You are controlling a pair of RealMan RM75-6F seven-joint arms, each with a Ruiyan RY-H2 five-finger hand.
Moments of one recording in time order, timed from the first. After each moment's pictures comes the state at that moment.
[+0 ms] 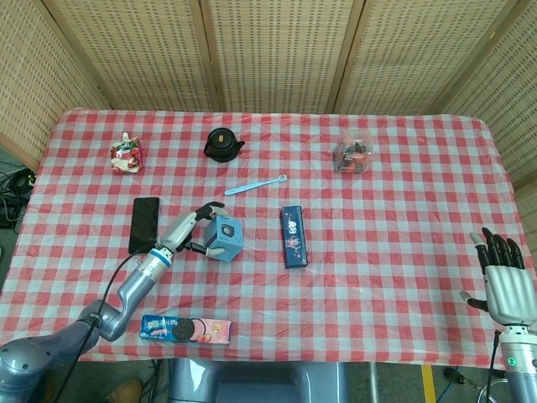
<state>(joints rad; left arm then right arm) -0.78 -1.84 -0.07 -0.77 1.52 0.95 -0.94 0.12 -1.19 0.11 -1.49 -1.39 1.41 -0.10</state>
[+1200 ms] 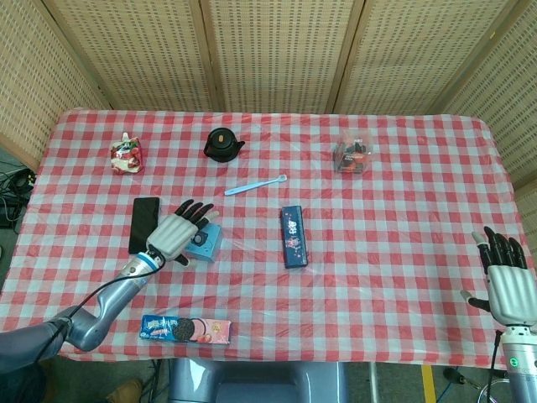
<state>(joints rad) -0.78 -1.55 -0.08 -1.29 1.33 0.86 0.23 0.12 -1.18 0.11 -1.50 -1.39 1.42 -0.09</state>
